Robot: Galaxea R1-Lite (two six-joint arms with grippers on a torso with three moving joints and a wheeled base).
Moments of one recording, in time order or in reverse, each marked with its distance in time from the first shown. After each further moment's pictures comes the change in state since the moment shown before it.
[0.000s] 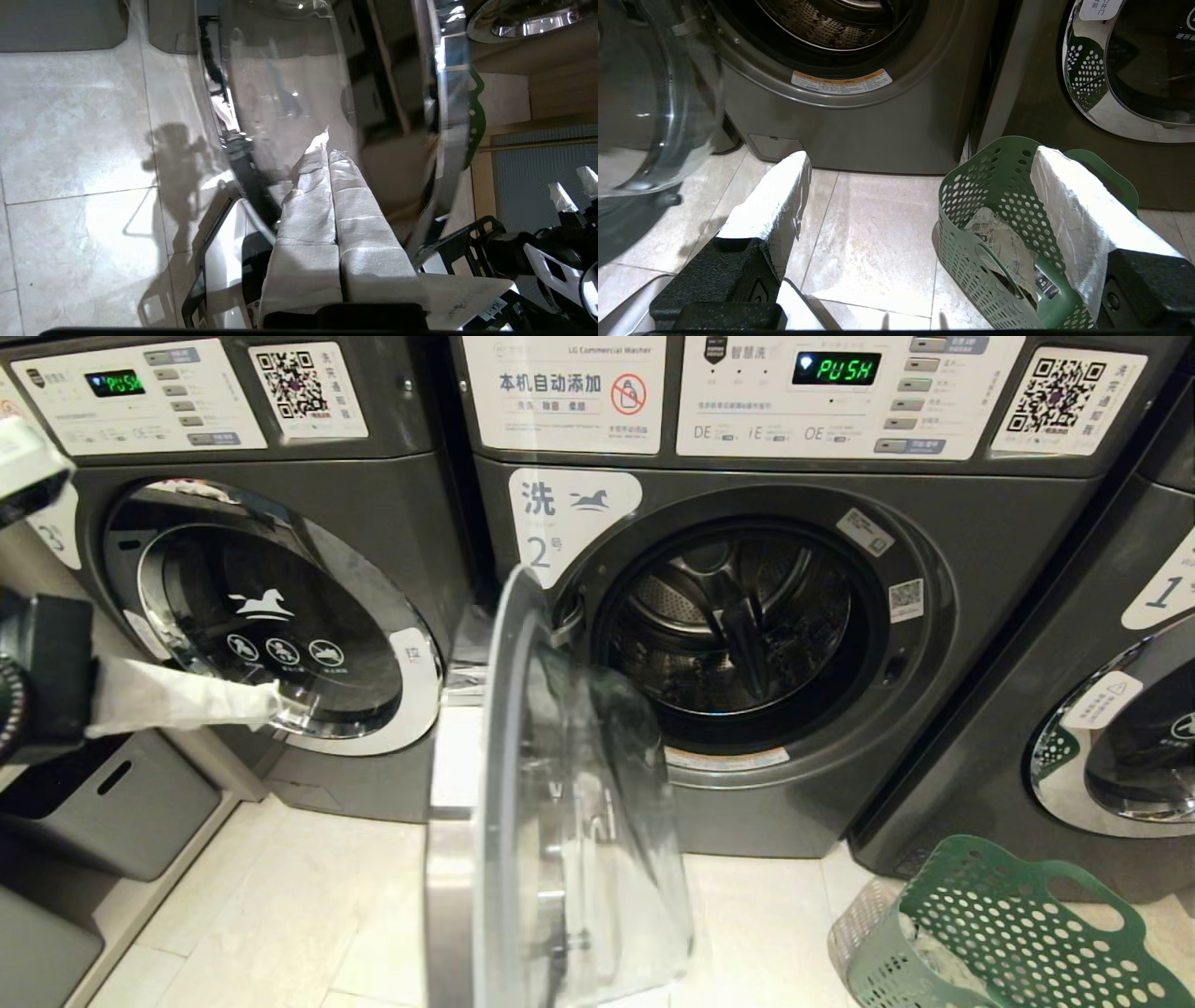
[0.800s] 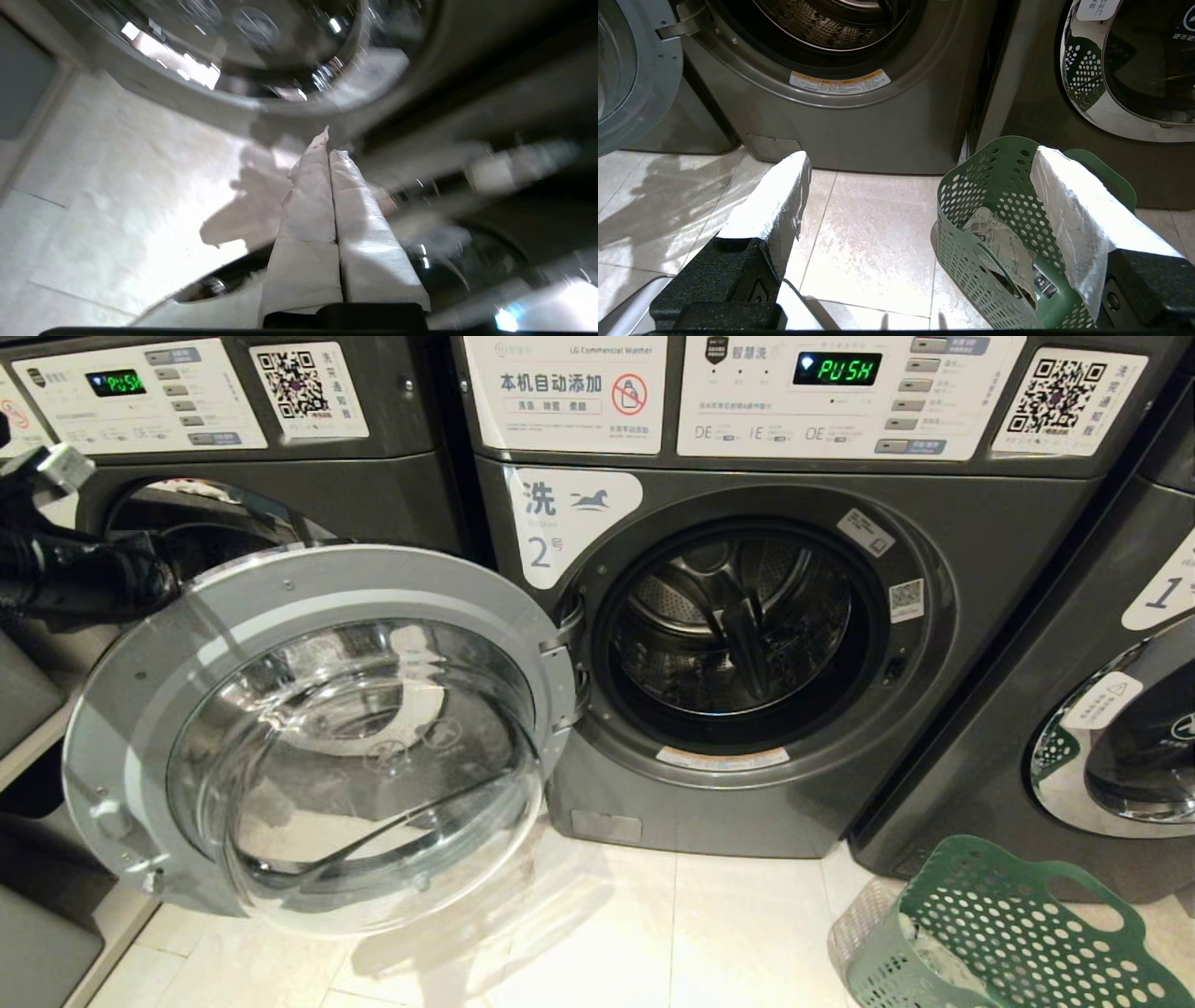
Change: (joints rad) left arm 0.503 0.552 -0.321 -0.261 0.086 0.134; right arm 0.000 0.000 0.000 0.000 0.000 0.000
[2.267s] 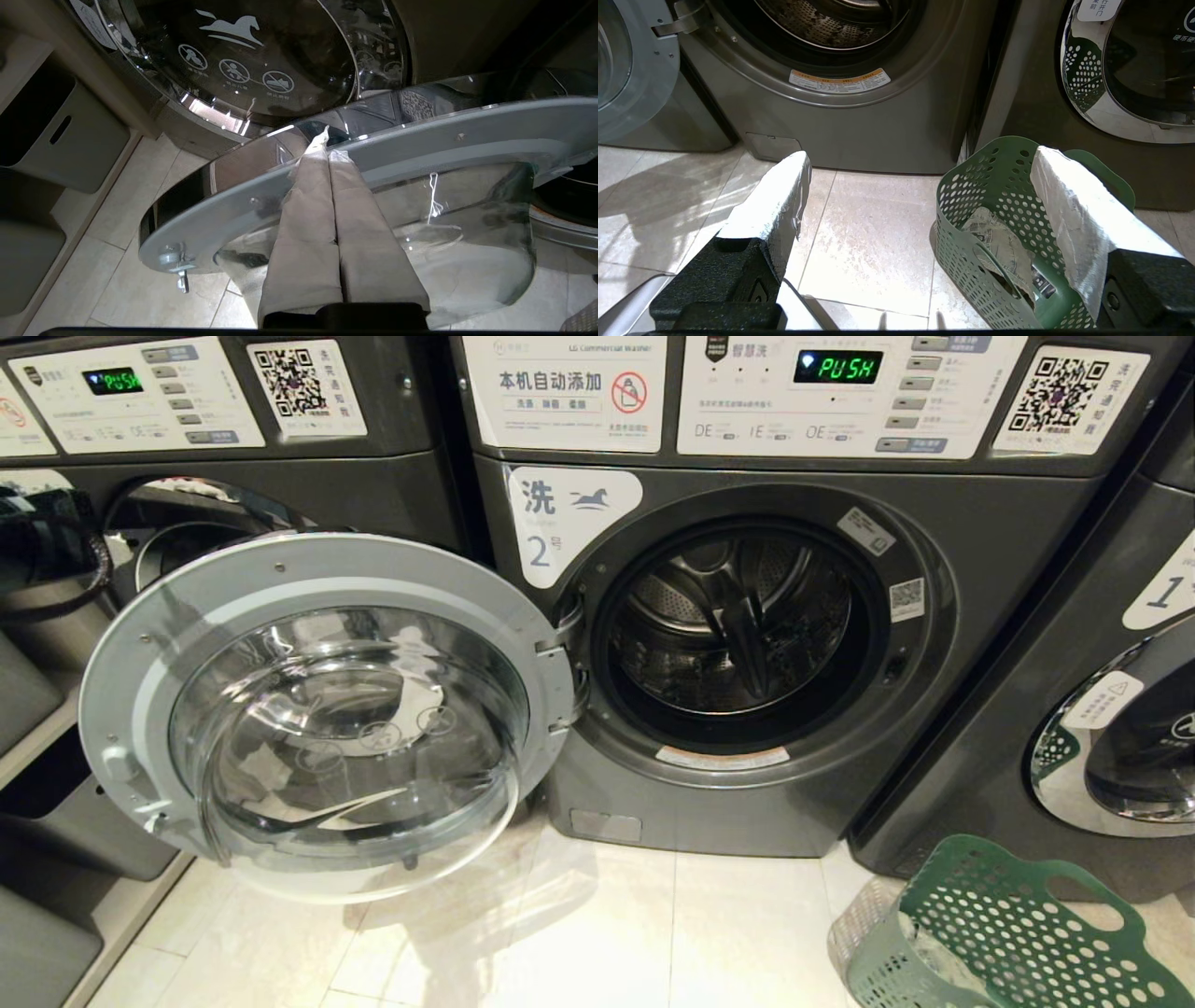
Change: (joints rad) left arm -0.021 -0.247 0.187 -0.185 0.142 0.058; right arm 0.000 0.000 0.000 0.000 0.001 -0.007
